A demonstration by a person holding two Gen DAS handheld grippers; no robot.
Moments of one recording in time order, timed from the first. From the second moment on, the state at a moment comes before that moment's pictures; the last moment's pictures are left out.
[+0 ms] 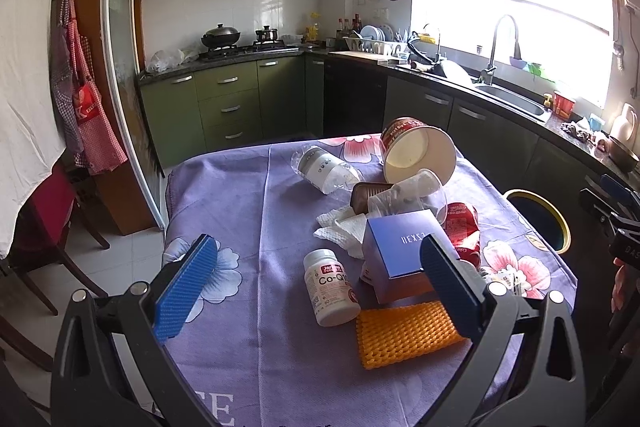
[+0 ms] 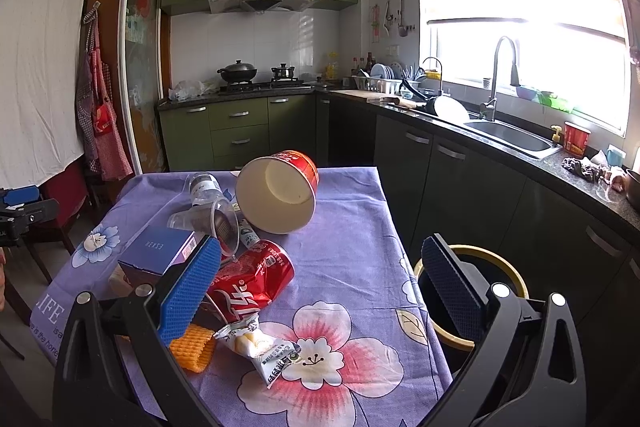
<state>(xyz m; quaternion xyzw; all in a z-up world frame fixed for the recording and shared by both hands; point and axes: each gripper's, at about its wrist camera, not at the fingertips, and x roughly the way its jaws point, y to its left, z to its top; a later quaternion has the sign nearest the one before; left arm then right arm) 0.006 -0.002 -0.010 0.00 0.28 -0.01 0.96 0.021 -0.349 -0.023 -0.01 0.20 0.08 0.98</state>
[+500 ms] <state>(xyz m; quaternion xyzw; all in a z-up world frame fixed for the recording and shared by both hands) 0.007 -0.004 -0.006 0.01 0.29 -0.01 0.96 0.022 -0.353 -0.017 -0.01 0.21 0.09 0.97</state>
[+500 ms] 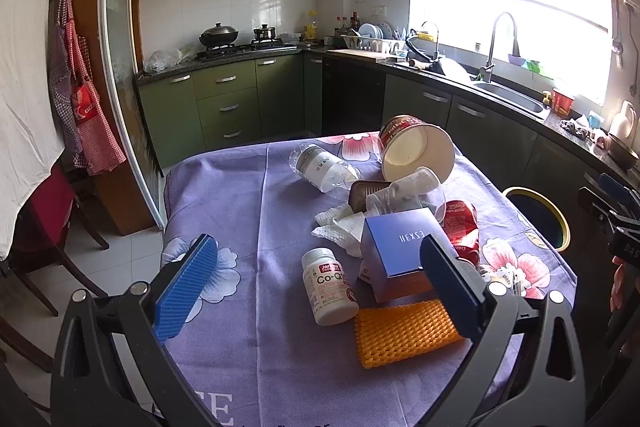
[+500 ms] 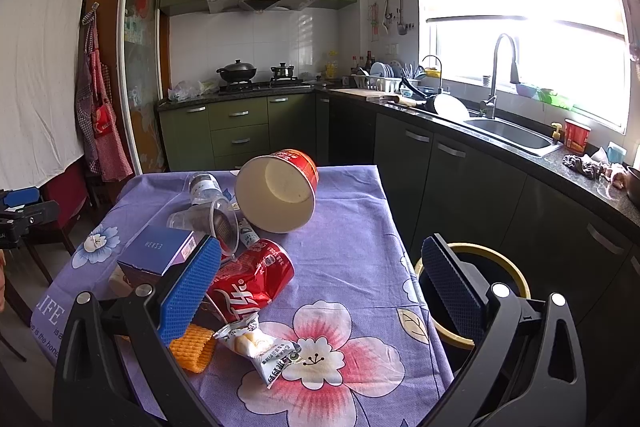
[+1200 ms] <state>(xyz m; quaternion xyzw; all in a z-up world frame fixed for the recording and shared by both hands) 0.009 -0.004 -0.006 0.01 0.29 -0.01 0.96 0.022 -0.354 -0.013 -0.01 0.21 0.09 0.97</state>
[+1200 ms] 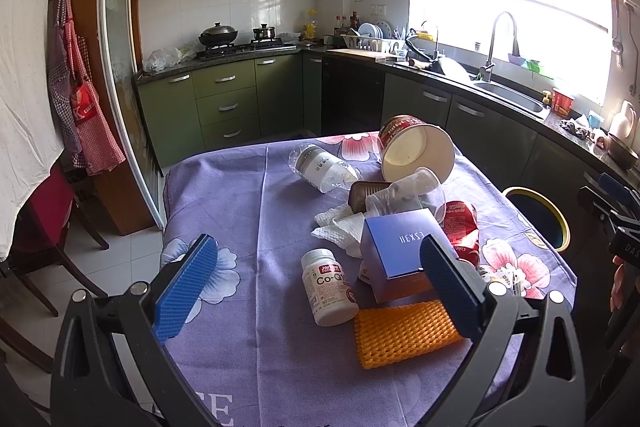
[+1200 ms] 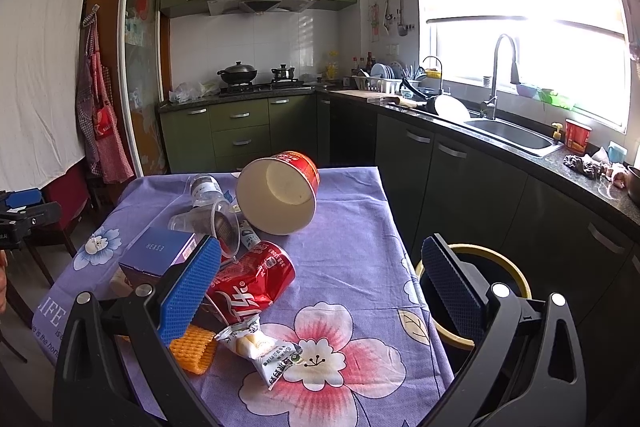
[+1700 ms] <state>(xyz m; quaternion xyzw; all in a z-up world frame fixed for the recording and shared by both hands) 0.009 -0.003 -0.007 0.01 0.29 -0.01 0.96 0.023 -0.354 -0.013 -0.01 0.21 0.09 0.97</state>
